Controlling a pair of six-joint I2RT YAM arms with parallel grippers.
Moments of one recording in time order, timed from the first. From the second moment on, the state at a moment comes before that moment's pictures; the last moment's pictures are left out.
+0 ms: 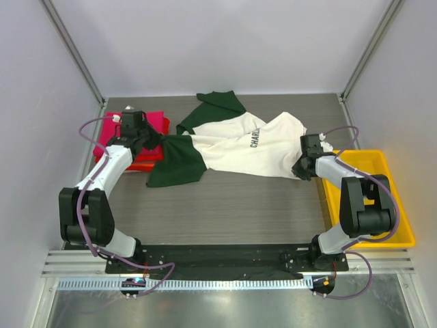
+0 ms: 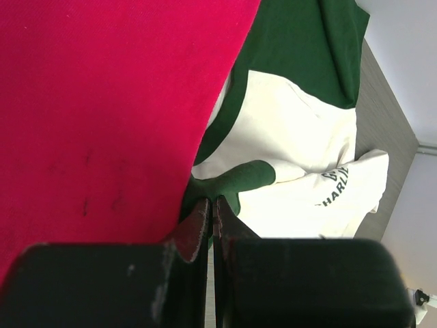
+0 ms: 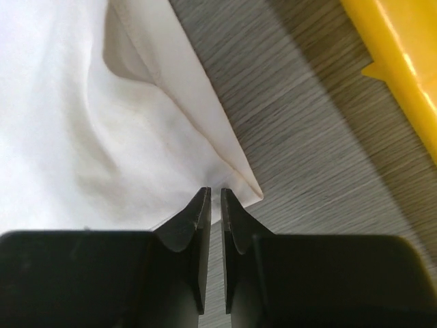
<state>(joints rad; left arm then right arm) -0.09 1.50 1.10 -0.29 0.07 -0.86 0.06 1.55 0.83 -0.34 0.19 0.73</state>
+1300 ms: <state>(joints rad) -0.07 1.47 1.10 -0.35 0.07 -0.84 0.06 1.64 0.91 -0.36 0.25 0.76</state>
